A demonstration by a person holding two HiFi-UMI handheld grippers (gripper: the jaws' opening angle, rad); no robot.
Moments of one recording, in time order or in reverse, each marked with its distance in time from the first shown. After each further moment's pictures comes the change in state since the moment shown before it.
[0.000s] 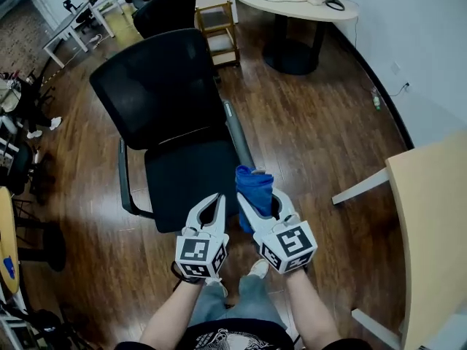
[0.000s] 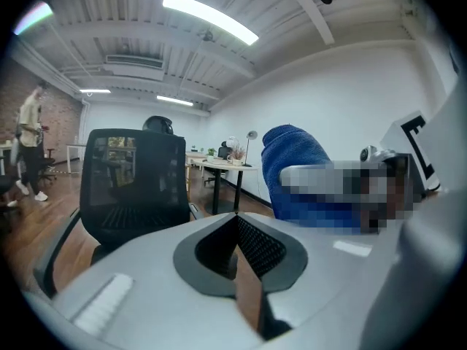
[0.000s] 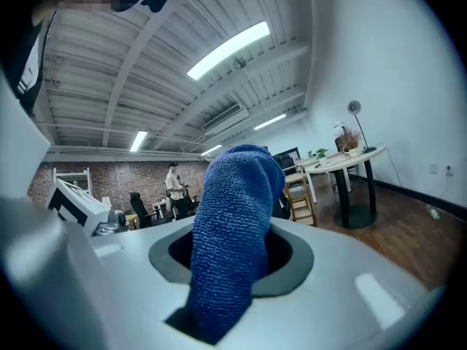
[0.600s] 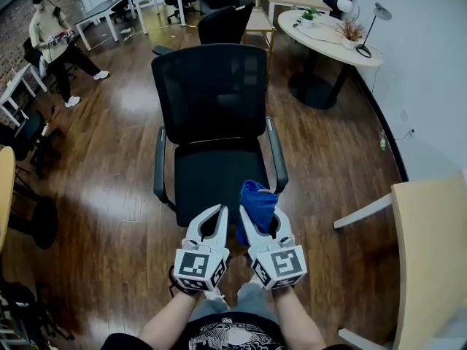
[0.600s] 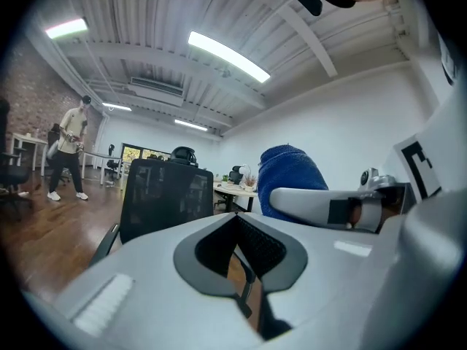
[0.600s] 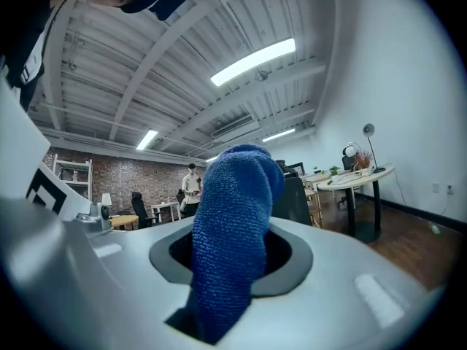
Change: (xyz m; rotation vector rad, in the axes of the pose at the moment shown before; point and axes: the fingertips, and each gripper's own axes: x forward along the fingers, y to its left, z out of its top) left arm -0.153 0.074 0.040 -0.059 -0.199 0.062; right arm 0.019 0.165 0.013 -0.097 -0.083 -0.011
